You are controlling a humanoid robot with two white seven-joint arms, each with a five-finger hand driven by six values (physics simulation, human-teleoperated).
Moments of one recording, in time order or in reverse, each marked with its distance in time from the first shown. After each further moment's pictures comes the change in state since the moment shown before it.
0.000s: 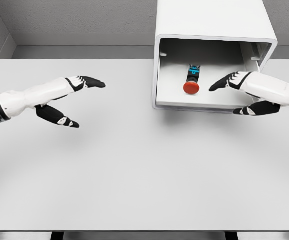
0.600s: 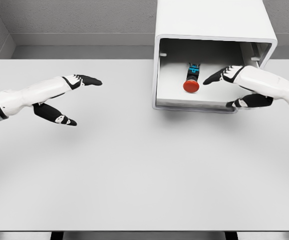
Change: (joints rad) left arm -0.003 -0.006 0.004 0.035 -0.004 0.000 0.000; right arm -0.046 0.075 -0.001 0.057 0.000 0.001 0.043
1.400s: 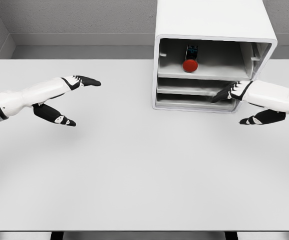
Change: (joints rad) left arm 0.002 -0.002 -0.002 0.012 -0.004 0.000 -0.001; right arm 0.049 -0.210 0.036 -0.119 -0.015 -0.002 0.007
